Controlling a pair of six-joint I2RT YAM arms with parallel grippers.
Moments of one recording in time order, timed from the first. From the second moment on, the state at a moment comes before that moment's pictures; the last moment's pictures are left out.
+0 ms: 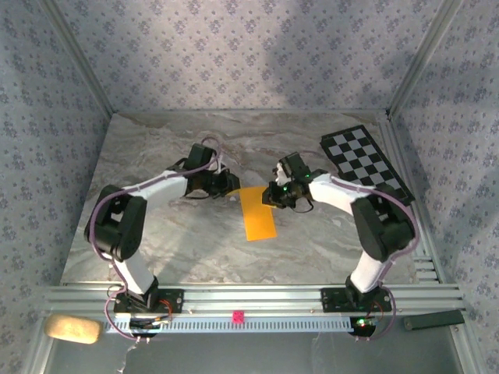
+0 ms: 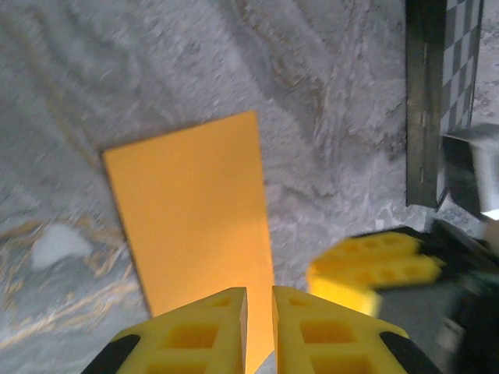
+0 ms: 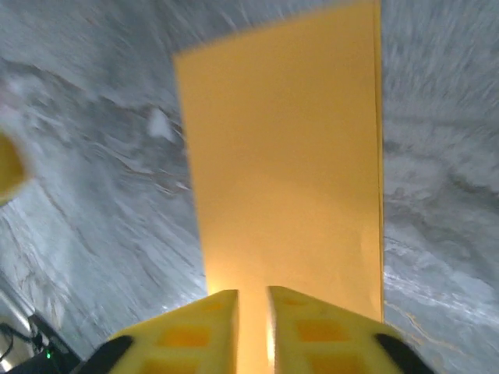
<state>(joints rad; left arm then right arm) -0.47 1.73 1.07 -0.23 0.59 -0.76 0.52 1.66 1.01 -0.36 -0.44 0.64</state>
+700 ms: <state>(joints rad) -0.48 2.02 1.24 -0.21 0.62 -0.76 0.51 1.43 0.70 -0.27 -0.39 0.85</state>
